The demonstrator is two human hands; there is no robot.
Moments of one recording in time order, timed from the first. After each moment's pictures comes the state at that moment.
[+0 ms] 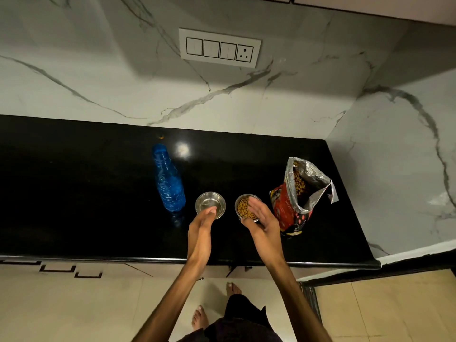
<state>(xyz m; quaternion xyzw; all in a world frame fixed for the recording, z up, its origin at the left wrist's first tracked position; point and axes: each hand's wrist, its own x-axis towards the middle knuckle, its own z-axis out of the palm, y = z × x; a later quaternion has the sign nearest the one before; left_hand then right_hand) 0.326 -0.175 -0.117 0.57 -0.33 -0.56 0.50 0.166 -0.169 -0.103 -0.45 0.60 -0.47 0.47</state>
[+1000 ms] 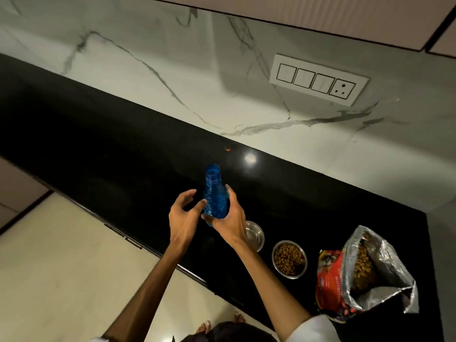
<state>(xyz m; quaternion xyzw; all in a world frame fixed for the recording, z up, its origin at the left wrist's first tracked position) 0.430 -0.252 -0.111 0.74 -0.27 -0.27 0.55 0.308 -0.316 -0.139 -0.66 0.50 -0.28 0.49</state>
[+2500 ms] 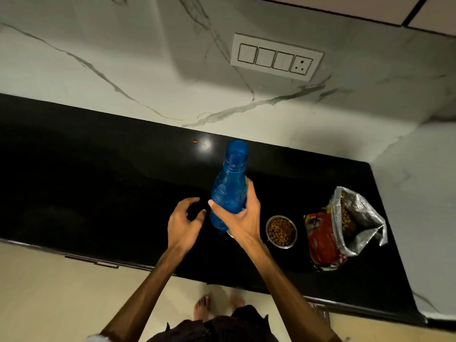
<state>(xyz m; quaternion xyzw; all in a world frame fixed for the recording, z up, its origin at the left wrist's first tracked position) 0.463 -0.260 -0.161 0.70 -0.48 -0.33 0.41 0.301 -0.280 -0.090 -0.56 0.49 -0.52 0.41</state>
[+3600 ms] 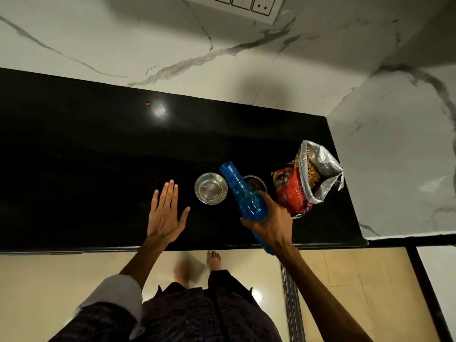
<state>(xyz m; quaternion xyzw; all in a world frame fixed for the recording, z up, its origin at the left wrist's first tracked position) 0.459 -0.247 -0.297 0.63 -0.77 -0.10 0.03 0.164 -0.195 -0.137 -0.60 0.75 -0.19 0.21</state>
